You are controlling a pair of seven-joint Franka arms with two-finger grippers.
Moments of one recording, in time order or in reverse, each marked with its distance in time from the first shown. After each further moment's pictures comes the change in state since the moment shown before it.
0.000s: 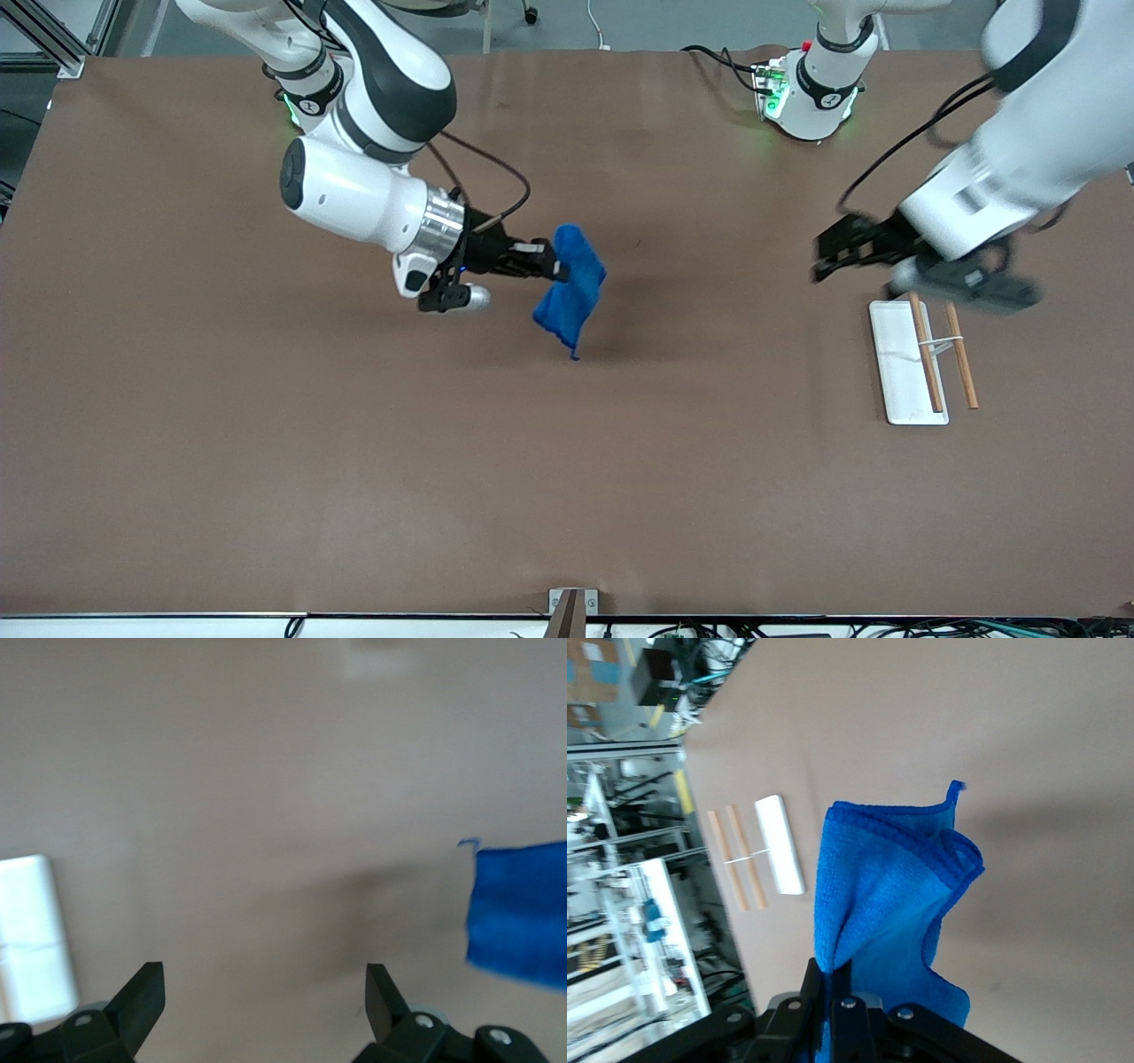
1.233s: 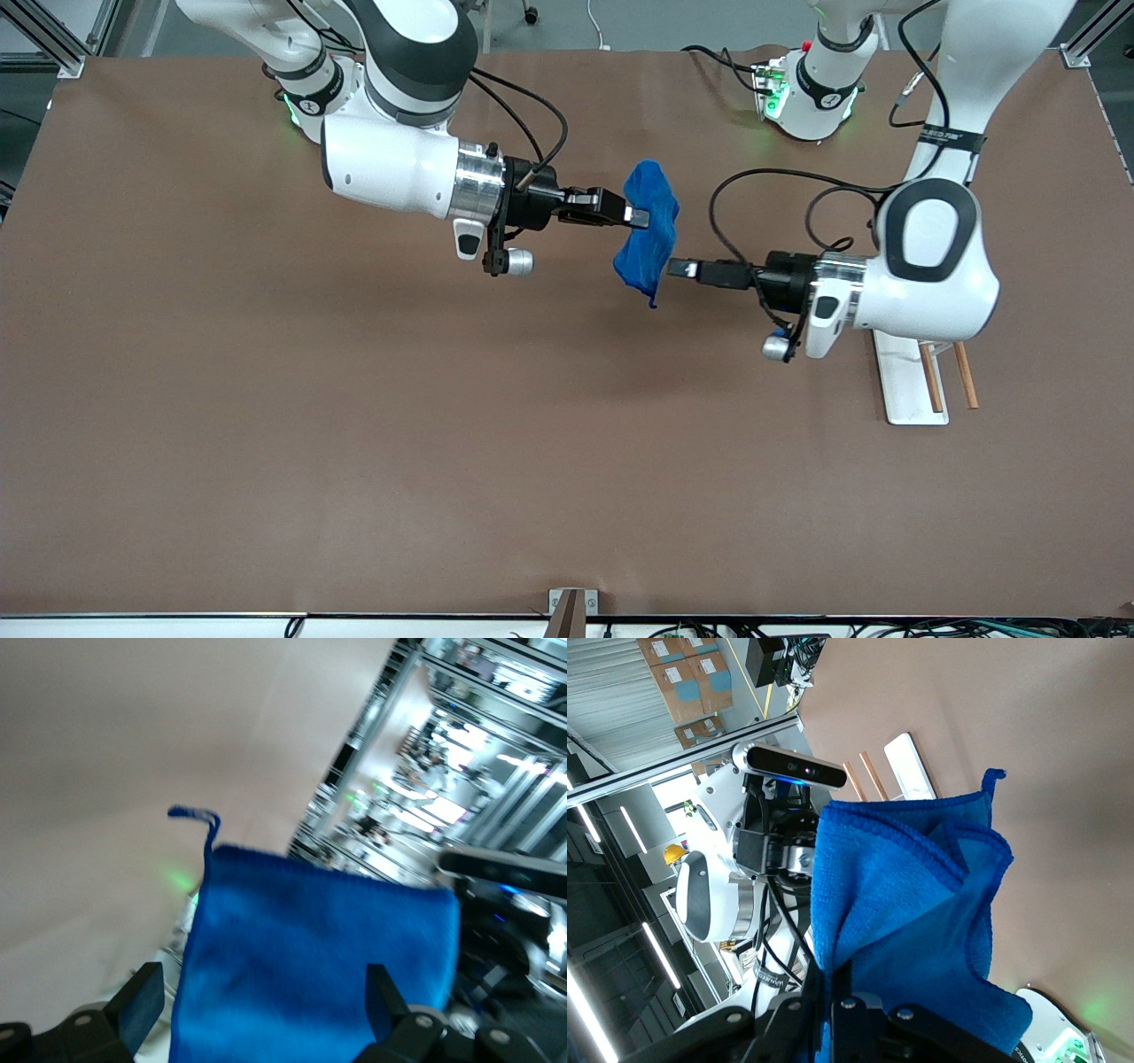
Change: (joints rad) left arm 0.115 0.177 -0.017 -0.233 -1.016 -0.272 0.088; right arm 0.007 0.046 0.098 0.121 0.291 0.031 -0.002
